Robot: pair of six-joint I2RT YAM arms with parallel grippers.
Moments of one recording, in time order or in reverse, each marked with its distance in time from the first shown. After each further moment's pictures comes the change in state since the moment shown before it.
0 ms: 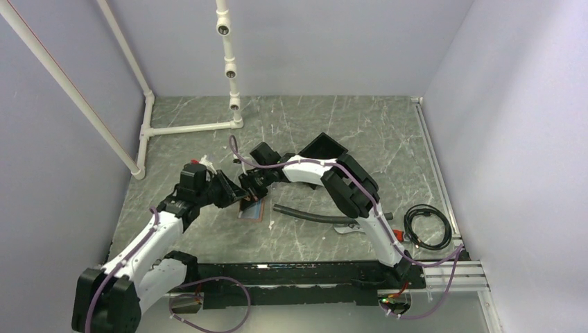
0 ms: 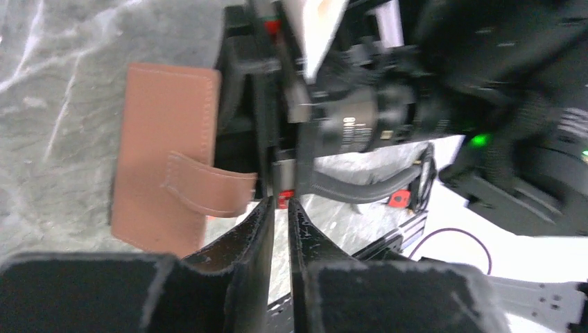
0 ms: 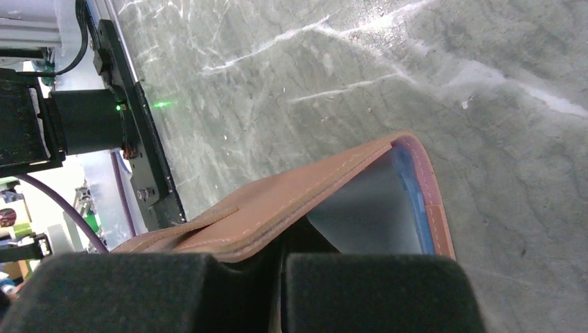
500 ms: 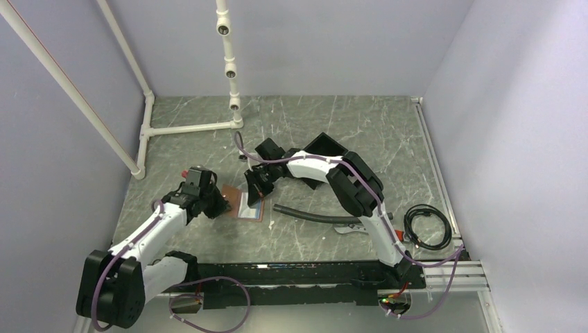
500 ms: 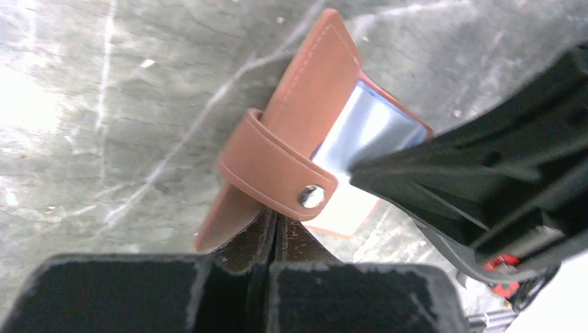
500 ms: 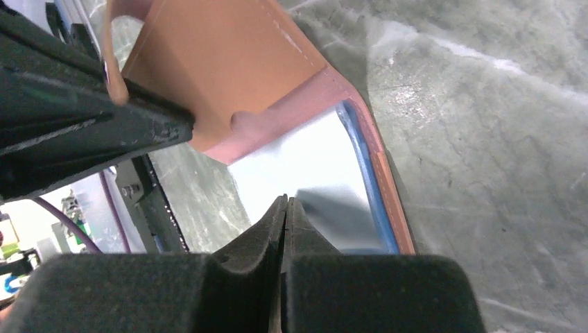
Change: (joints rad) left arm 0.010 0.140 0.026 -0.250 -0.275 0.023; right arm -0.038 -0.026 0.000 -0.083 0.038 -0.032
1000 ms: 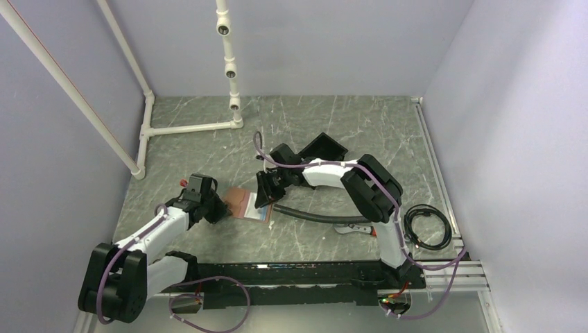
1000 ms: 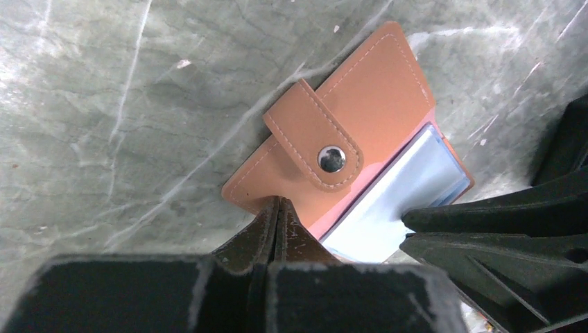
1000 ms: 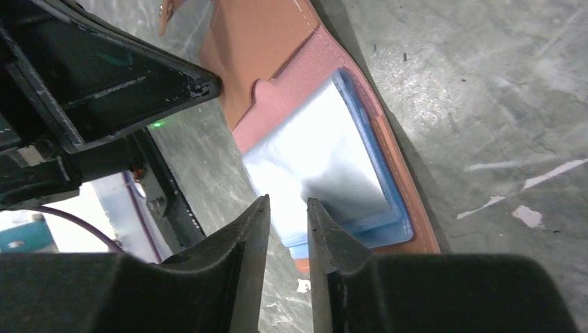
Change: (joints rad) left arm 0.012 0.058 -0.095 0.108 -0.043 -0.081; right arm -0.014 -0.189 -0.299 0.196 0.101 0.206
